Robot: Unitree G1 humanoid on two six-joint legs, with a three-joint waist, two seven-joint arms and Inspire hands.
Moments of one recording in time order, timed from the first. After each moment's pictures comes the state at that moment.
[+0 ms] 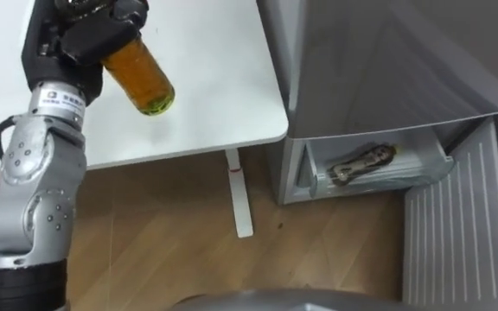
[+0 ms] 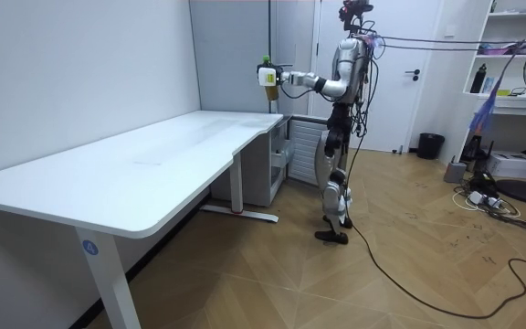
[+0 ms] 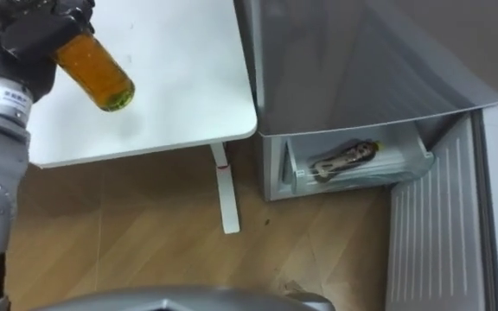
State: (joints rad) left arm 0.06 0.29 0.16 -0.34 -0.65 0.26 0.08; right arm 0.14 -0.26 -0.06 1.24 -0.16 0.21 0.06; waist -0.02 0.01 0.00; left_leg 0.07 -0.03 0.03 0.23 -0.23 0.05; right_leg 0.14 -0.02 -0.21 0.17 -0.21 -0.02
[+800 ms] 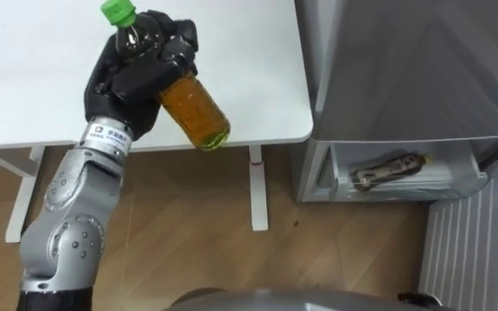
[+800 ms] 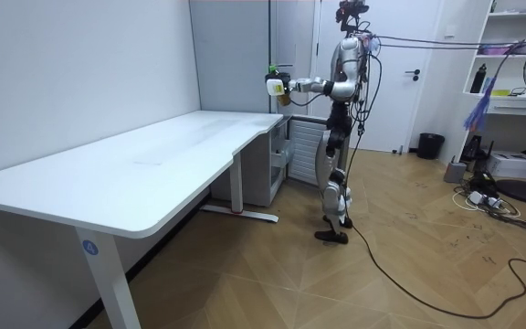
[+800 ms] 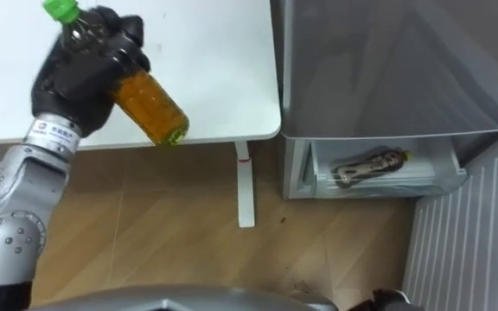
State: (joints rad) left arm 0.16 0.23 0.04 -0.35 -0.76 0.27 -0.06; right arm 0.05 -0.27 0.03 1.23 -0.11 0.19 0.03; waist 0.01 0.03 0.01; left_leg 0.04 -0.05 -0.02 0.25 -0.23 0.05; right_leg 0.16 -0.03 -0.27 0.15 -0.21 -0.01
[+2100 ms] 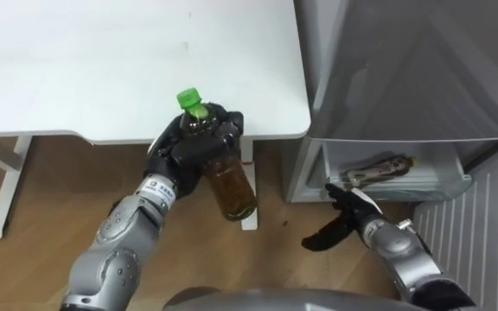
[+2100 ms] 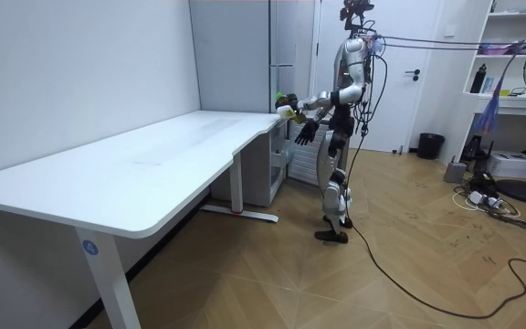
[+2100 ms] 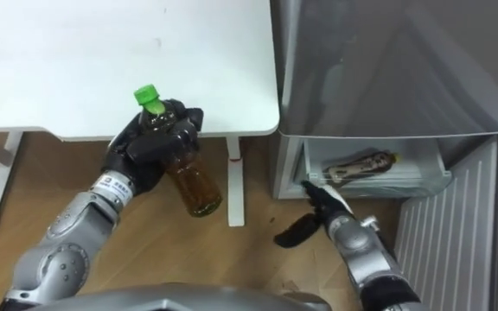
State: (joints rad) left arm 0.24 0.24 -0.19 -0.04 -0.67 0.18 -0.13; right arm 0.04 -0.23 0.26 0.67 -0.19 0.10 0.17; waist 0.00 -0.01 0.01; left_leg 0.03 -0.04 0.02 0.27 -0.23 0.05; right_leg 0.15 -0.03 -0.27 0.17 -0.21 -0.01
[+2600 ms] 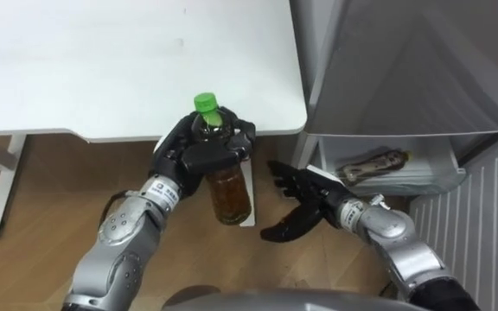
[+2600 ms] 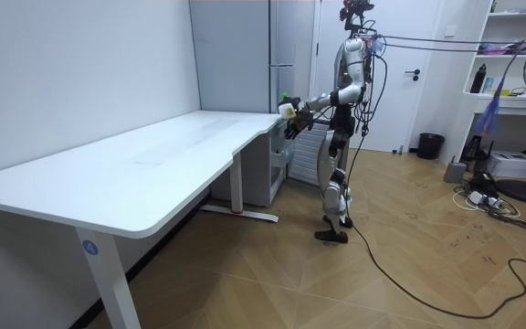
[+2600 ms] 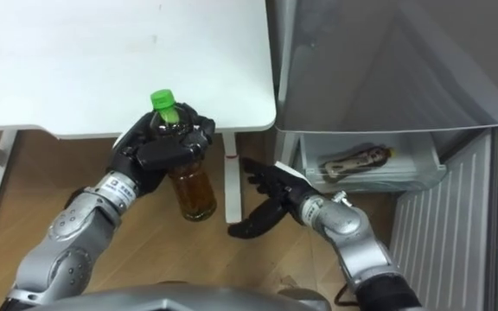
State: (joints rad) left arm 0.23 0.25 -0.23 -0.03 -0.50 0.09 -0.17; right arm 0.06 -0.23 0.29 0.43 -0.09 0.04 0.46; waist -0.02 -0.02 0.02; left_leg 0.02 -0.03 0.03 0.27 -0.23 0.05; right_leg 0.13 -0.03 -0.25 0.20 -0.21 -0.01
